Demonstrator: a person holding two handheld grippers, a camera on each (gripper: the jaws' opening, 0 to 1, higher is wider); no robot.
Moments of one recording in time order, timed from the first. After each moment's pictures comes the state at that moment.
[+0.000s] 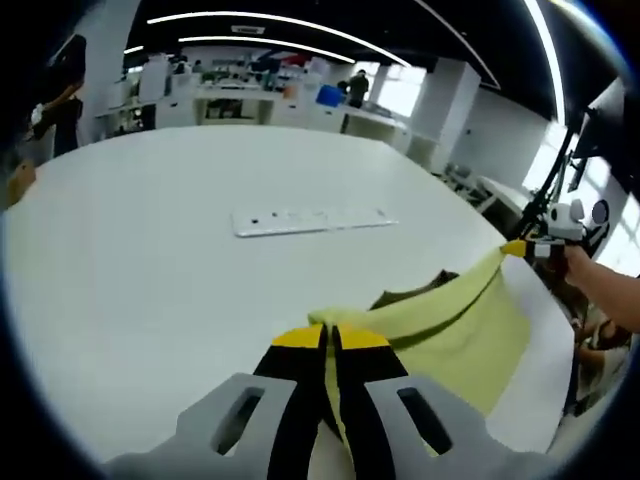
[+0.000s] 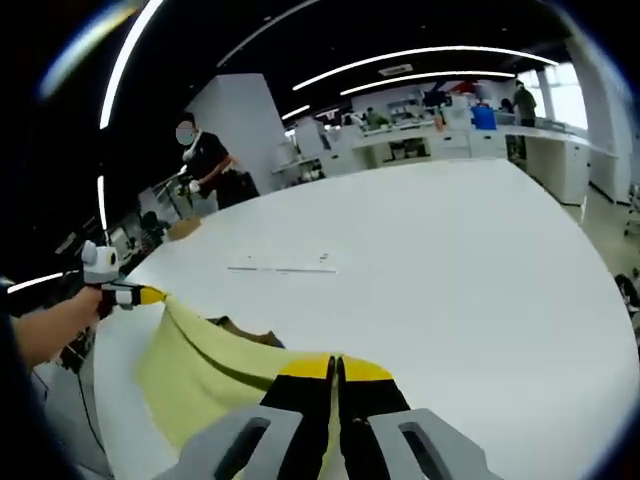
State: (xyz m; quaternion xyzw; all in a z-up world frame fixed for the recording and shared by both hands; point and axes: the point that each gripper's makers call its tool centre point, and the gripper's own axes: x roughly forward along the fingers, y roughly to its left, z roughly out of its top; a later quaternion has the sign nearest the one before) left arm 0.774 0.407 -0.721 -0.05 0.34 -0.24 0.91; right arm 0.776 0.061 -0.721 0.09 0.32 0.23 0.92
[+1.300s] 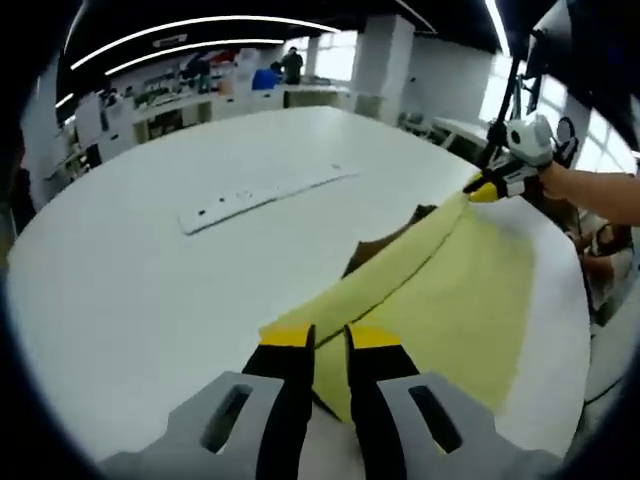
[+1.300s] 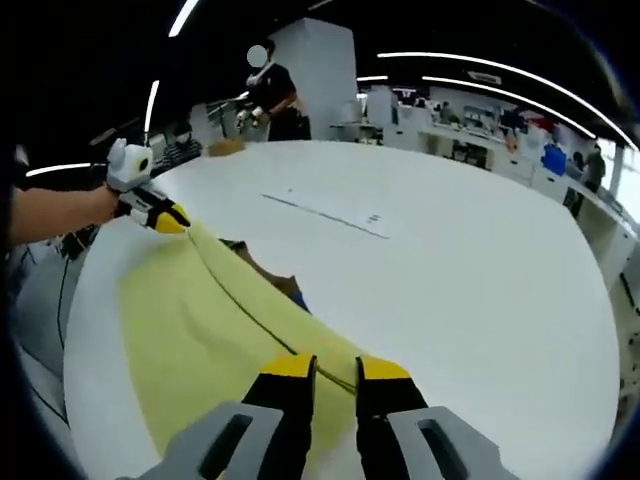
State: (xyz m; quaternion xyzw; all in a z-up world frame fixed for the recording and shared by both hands) left arm 0.756 0.383 -0.756 0.09 0.34 -0.35 0.87; right arm 0.754 0.105 -0.755 -0.10 0.33 0.34 0.87
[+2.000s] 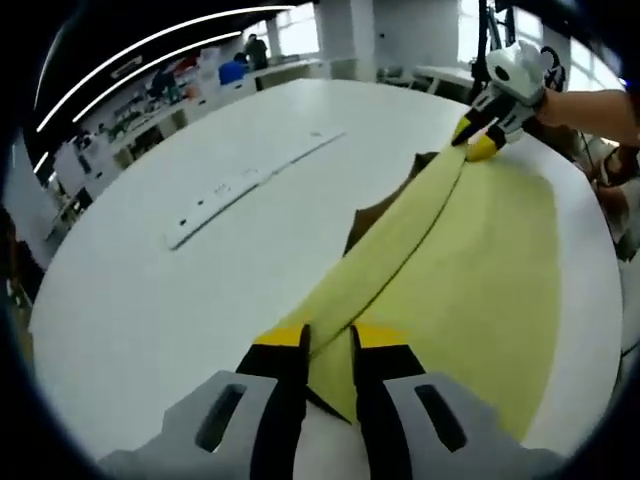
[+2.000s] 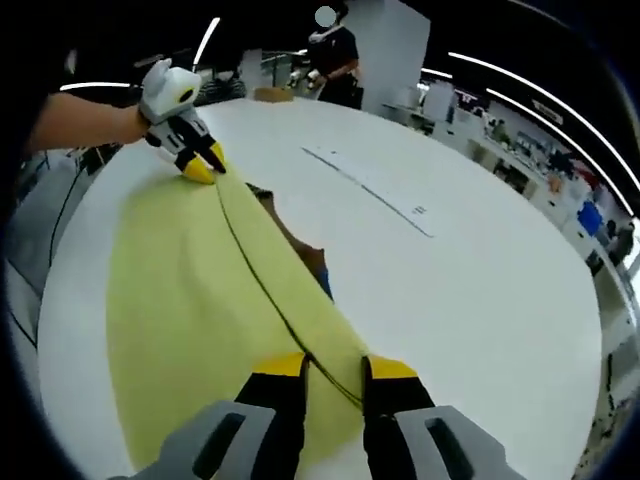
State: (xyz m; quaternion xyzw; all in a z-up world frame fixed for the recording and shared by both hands) left arm 0.774 0.382 -0.781 0.20 0.35 -0.36 0.84; right arm 0.761 0.117 -0.784 -0.25 0.34 0.40 0.81
